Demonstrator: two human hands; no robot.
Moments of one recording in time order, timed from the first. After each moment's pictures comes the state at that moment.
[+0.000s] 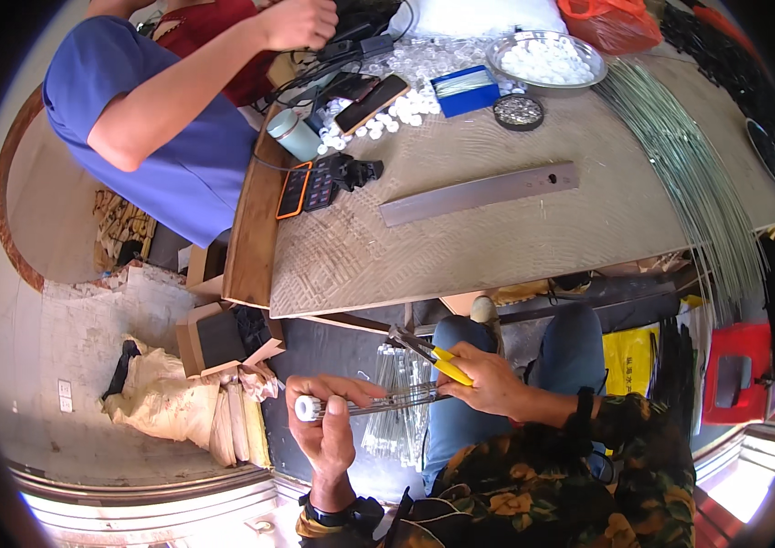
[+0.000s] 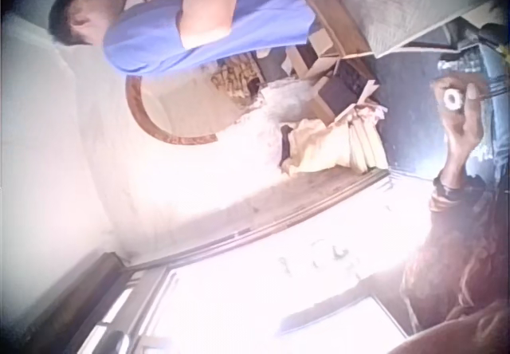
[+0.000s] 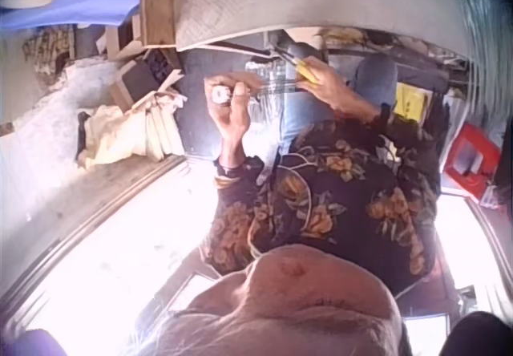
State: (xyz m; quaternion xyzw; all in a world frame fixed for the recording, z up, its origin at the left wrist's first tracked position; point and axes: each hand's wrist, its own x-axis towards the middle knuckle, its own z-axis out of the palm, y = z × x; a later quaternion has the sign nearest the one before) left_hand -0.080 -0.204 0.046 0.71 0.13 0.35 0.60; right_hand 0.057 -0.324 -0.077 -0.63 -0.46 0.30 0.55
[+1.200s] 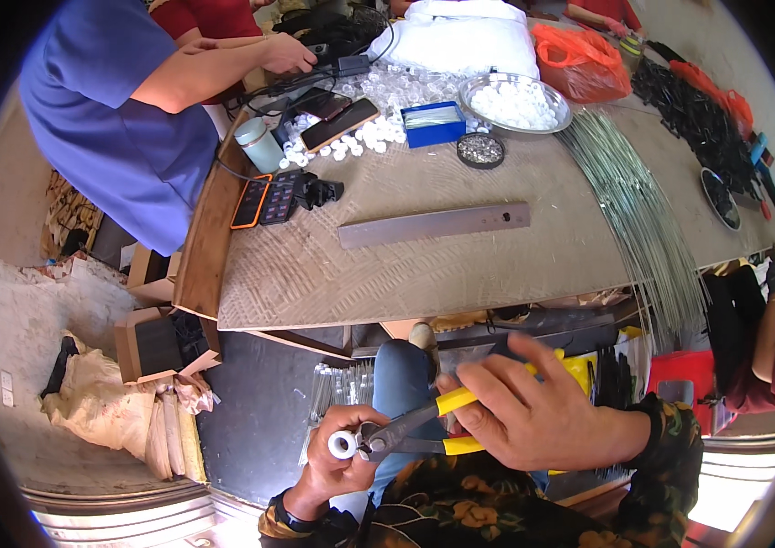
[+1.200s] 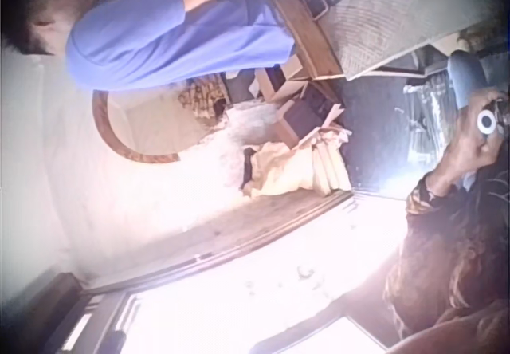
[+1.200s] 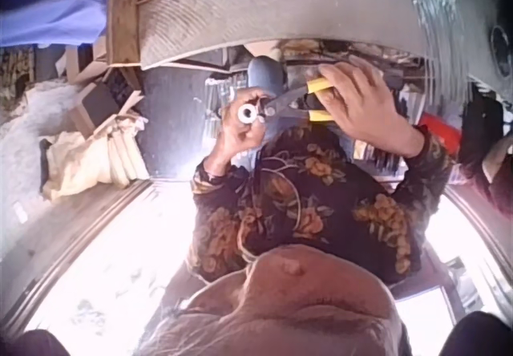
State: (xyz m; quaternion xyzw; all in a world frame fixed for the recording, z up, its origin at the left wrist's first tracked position) left_hand -0.067 -0.226 0.041 0.79 0.05 0.24 0.56; right_hand 0.098 -0.388 0.092 -0.67 -0.71 -0.21 0.08
